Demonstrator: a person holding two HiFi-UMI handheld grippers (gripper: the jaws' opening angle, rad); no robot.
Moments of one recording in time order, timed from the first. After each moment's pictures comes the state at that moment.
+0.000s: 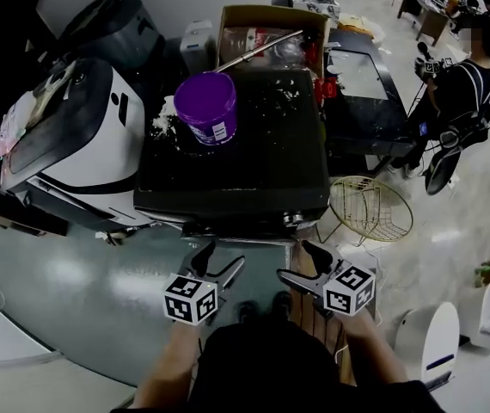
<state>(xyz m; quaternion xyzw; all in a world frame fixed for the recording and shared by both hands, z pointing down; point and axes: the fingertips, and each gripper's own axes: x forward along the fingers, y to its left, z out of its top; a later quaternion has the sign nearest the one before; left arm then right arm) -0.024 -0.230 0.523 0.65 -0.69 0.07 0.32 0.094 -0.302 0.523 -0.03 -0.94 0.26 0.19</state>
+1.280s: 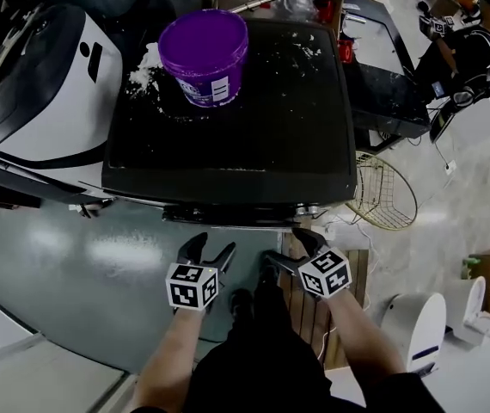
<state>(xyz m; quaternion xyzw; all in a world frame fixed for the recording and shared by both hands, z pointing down) -0.066 -0.219 0.695 0.58 -0.70 0.09 0.40 0.051 -0.305 0.714 -0.01 -0.91 0.21 0.35</state>
